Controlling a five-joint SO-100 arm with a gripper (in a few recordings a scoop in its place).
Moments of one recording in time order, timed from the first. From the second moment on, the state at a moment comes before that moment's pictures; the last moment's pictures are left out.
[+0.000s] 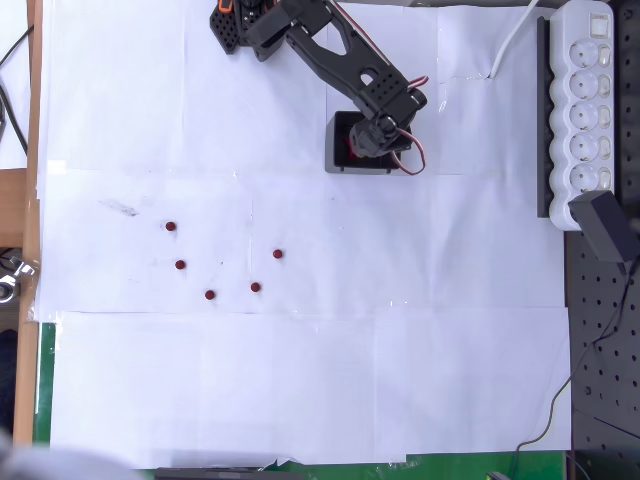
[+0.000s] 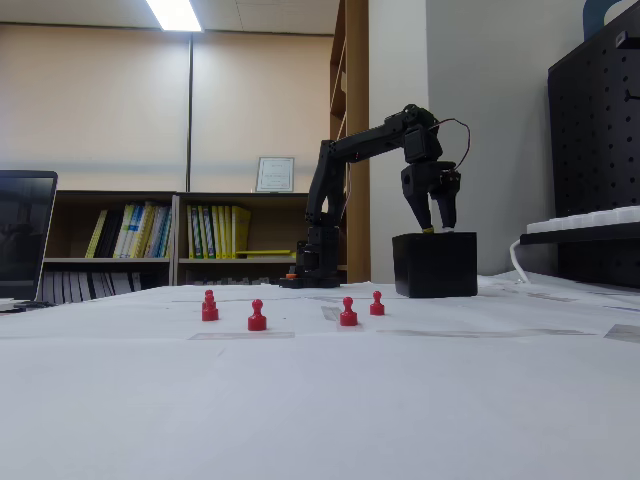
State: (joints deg) arm -41.9 98.1 111.4 91.9 -119.2
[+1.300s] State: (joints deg) arm 23.9 85.7 34.6 -16.2 -79.9
